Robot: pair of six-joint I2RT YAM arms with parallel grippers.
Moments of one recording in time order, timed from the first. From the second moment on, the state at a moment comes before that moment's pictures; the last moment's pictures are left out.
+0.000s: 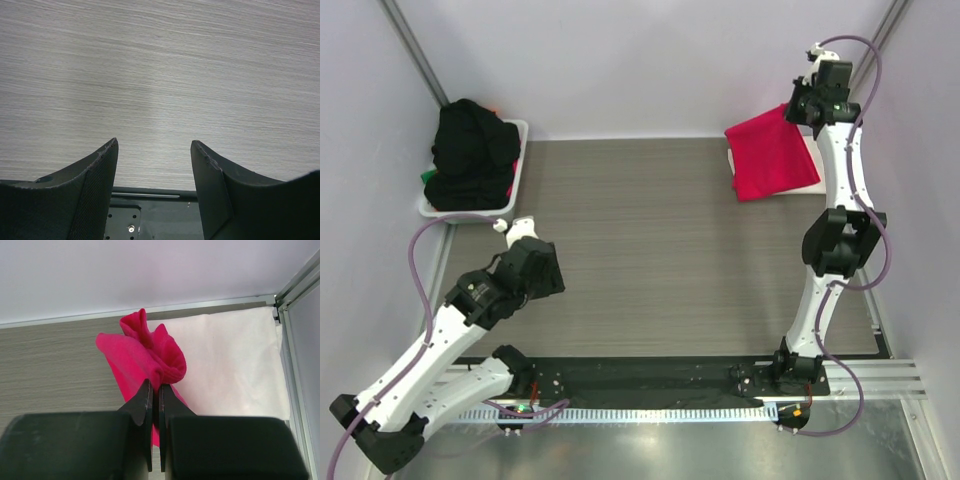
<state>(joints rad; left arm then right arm) -0.66 0.80 0.93 -1.02 -0.42 -0.71 -0.12 2.10 2.25 -0.63 -0.10 0.07</state>
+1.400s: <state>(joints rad) -0.66 0.86 0.93 -1.03 -0.45 -0.72 -0.20 2.56 2.38 -0.19 0.32 0.08</state>
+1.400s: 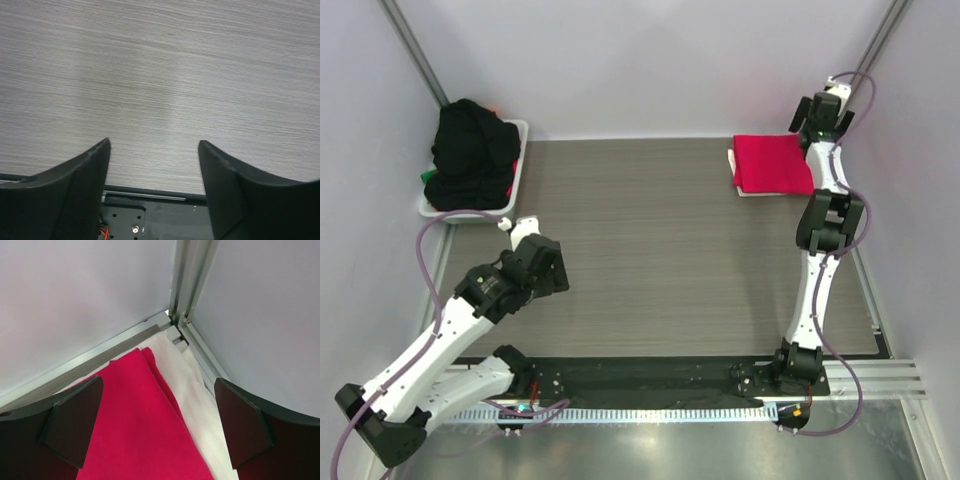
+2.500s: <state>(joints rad) -0.66 0.51 0.85 -0.97 -0.52 -0.73 0.53 0.85 0.53 -0.32 -0.21 0.86</state>
